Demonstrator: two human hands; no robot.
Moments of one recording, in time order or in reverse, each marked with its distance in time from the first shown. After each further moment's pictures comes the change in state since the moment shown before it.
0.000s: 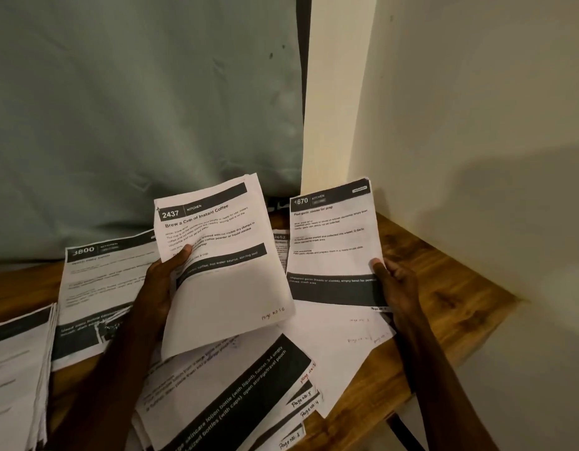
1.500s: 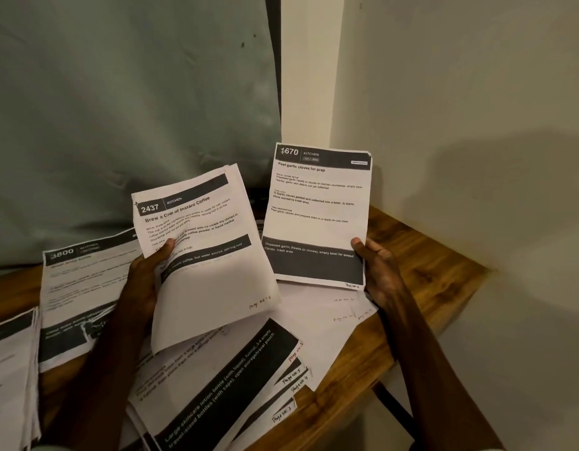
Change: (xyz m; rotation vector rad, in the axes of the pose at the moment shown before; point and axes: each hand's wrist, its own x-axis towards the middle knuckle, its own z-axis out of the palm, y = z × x) left_hand -0.010 0.006 0.007 0.019 0.000 0.039; right_hand -0.007 -0.018 0.006 0.500 -0.088 0.252
